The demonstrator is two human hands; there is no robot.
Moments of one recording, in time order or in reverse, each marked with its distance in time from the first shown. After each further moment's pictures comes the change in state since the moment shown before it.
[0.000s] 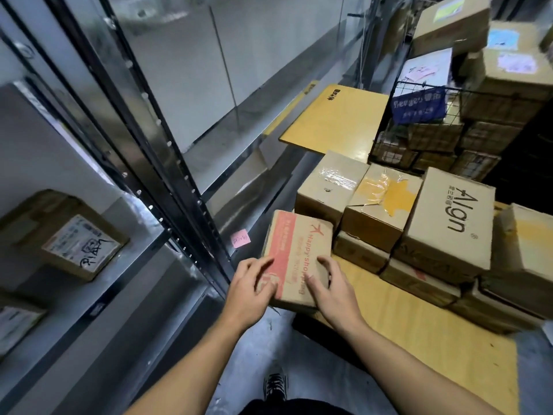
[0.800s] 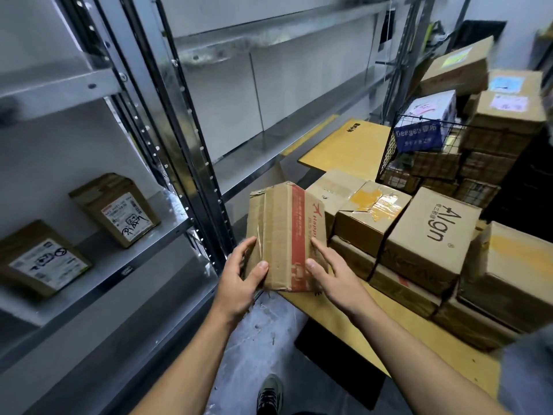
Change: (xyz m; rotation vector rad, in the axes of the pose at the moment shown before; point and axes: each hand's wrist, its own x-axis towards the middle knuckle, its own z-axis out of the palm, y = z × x) left_hand -0.078 0.072 -0.004 -0.437 0.280 0.042; right_hand -0.042 -0.023 -0.081 0.130 -0.294 -0.292
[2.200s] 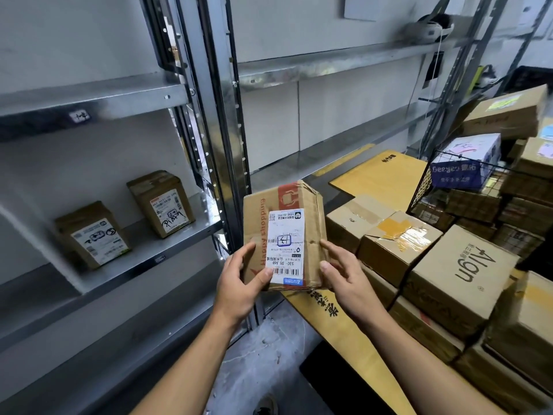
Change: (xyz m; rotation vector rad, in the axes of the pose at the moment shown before) left_hand -0.020 0.012 -0.027 0.083 0.254 -0.008; right_hand 0.012 -0.021 0.005 0.041 -0.052 -0.165
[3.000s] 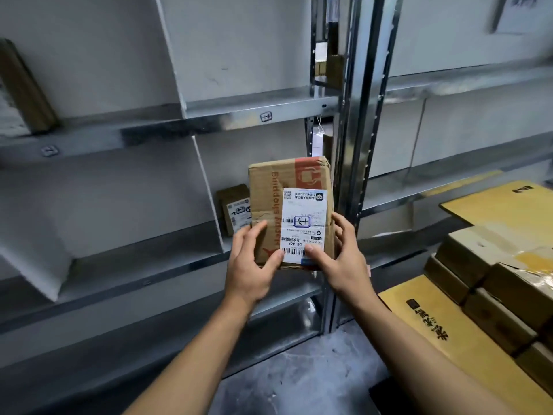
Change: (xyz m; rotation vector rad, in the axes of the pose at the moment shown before) left_hand -0.082 0.025 -0.195 0.359 0.454 0.176; right_hand -0.031 -0.121 0.200 0.060 -0.138 -0.286
